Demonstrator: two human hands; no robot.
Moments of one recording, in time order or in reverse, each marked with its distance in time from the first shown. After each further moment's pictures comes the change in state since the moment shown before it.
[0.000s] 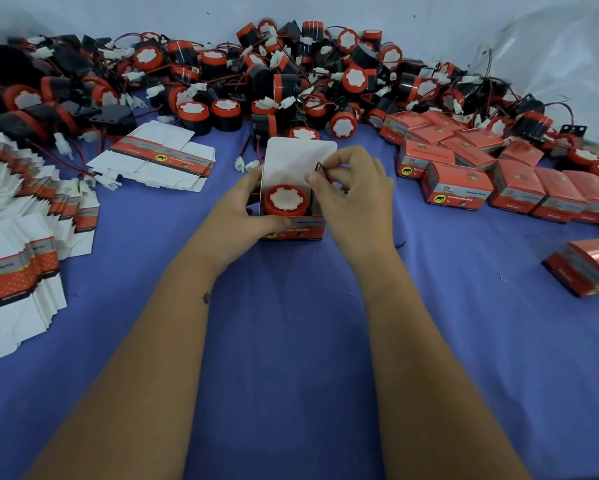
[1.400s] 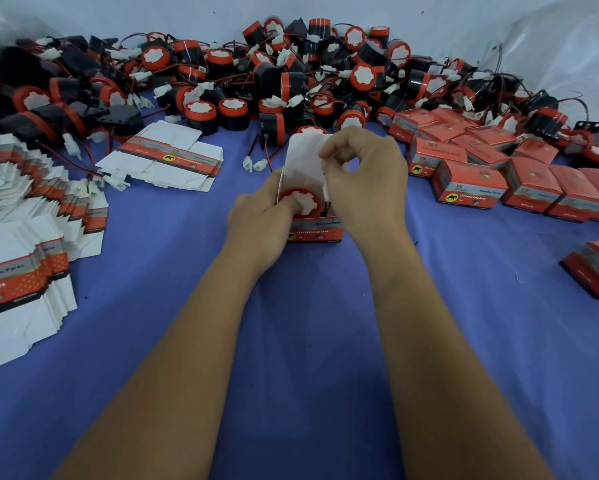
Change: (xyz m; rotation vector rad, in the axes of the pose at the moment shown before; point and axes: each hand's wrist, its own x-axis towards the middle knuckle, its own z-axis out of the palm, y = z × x) left_hand 0.002 0.019 0.026 0.182 0.143 -0.193; right_hand 0.017 -0.017 0.004 -0.128 0.048 0.025
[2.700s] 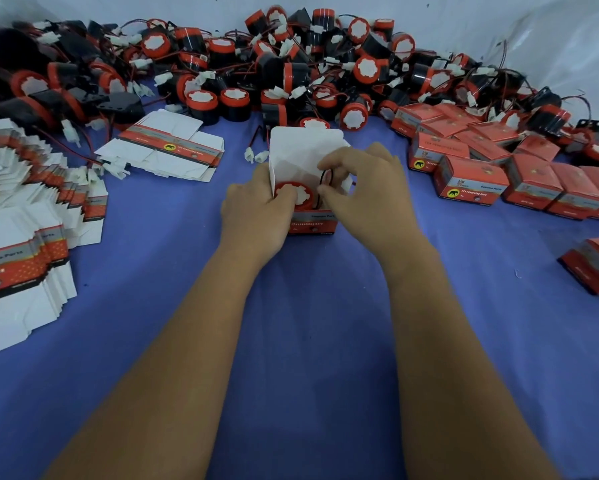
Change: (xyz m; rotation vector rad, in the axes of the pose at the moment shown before) left_hand -0.001 -0.006 0.002 0.017 0.161 0.018; right_hand -0.005 0.027 -0.009 -0.248 -0.222 -0.251
